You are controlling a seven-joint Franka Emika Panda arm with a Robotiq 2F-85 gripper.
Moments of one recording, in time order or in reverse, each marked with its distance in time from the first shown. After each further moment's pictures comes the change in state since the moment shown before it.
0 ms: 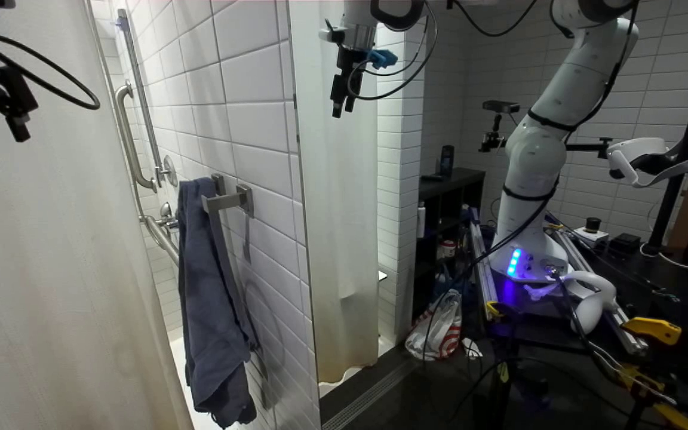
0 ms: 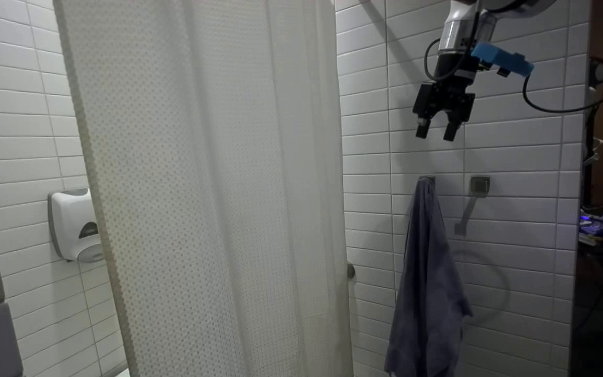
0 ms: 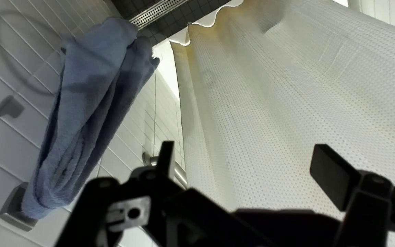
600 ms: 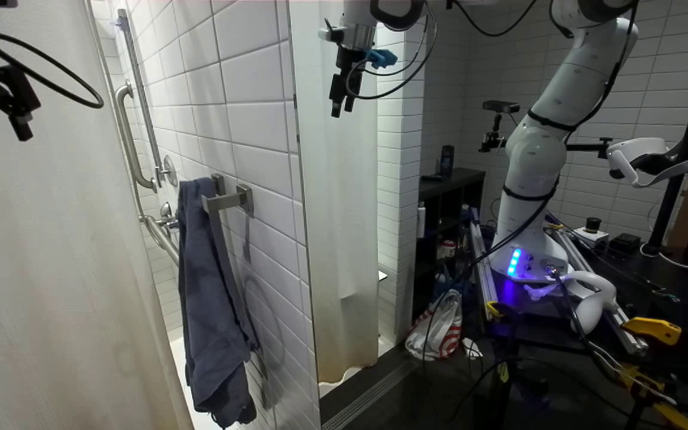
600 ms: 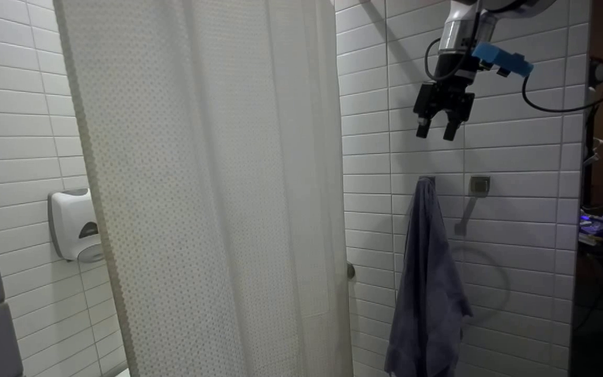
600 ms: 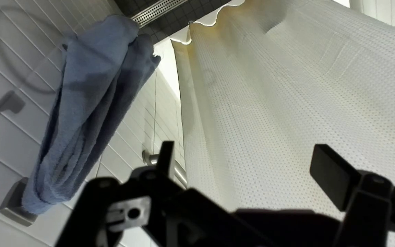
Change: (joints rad) arm -0.003 0.006 -0.001 0.006 0.000 0.002 -0.020
